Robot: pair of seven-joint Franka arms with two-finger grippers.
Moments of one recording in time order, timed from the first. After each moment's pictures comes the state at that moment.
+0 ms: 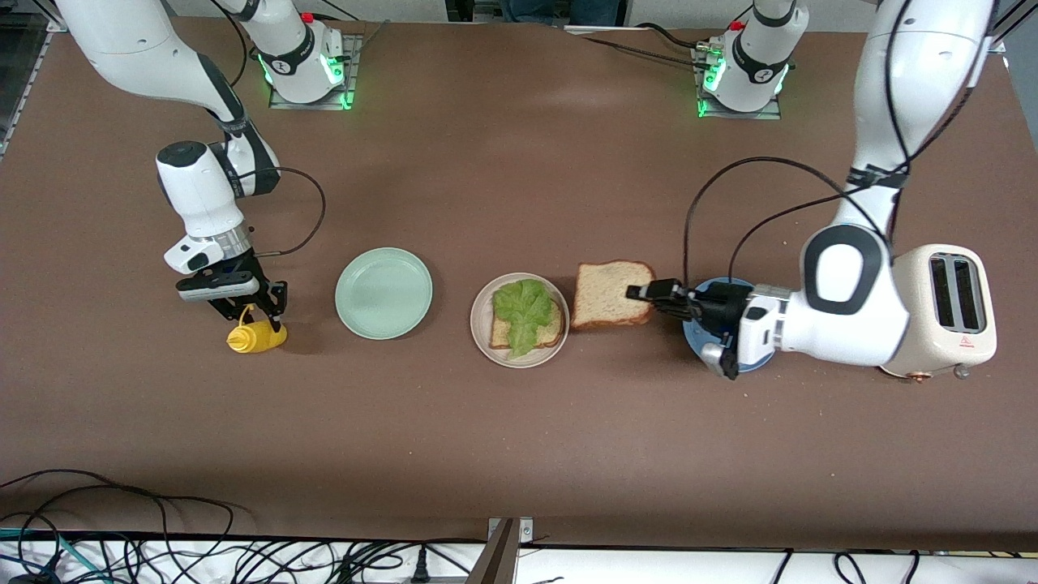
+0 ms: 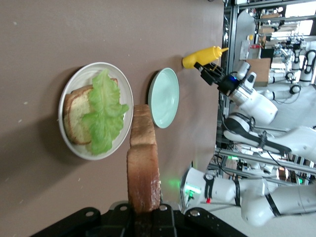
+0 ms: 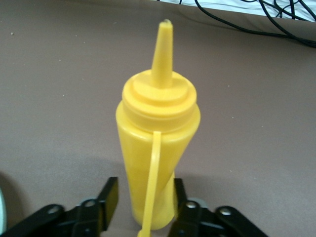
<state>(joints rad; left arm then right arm) -0.08 0.64 -0.15 -1.51 -1.02 1.78 0.44 0.21 0.47 -0.27 -2.36 -0.54 3.52 0.40</state>
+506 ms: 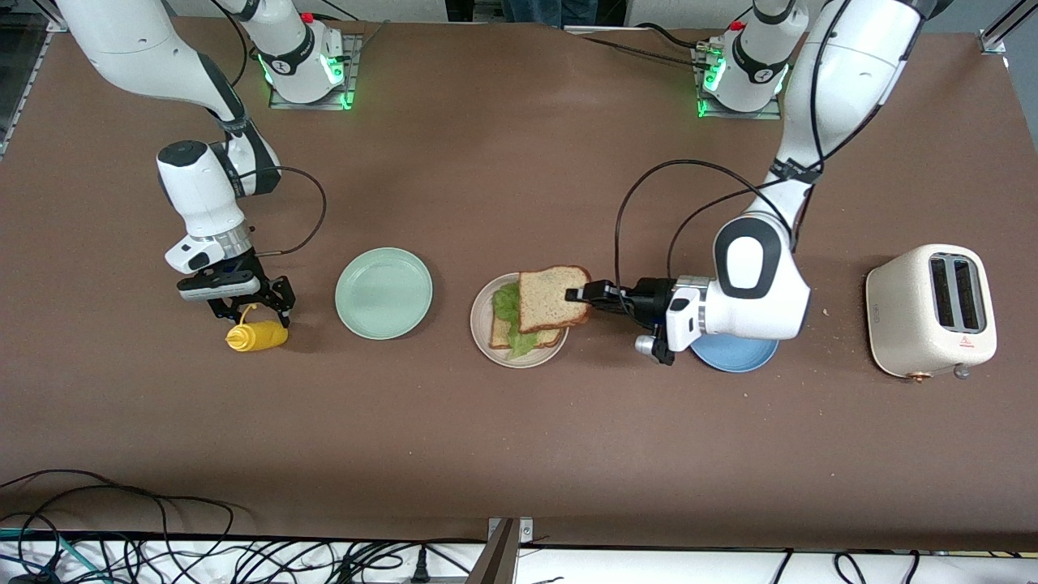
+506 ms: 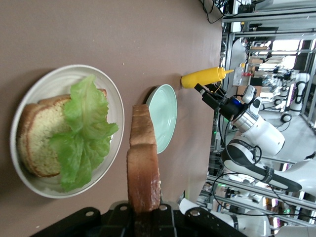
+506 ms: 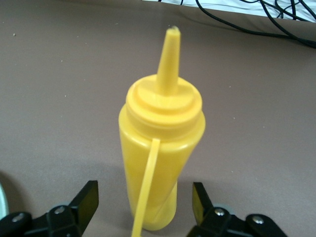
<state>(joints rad) -0.20 0.67 -0.15 -1.64 -1.24 2.00 0.52 0.21 0.47 -0.27 -2.36 -0.54 3.52 0.40</state>
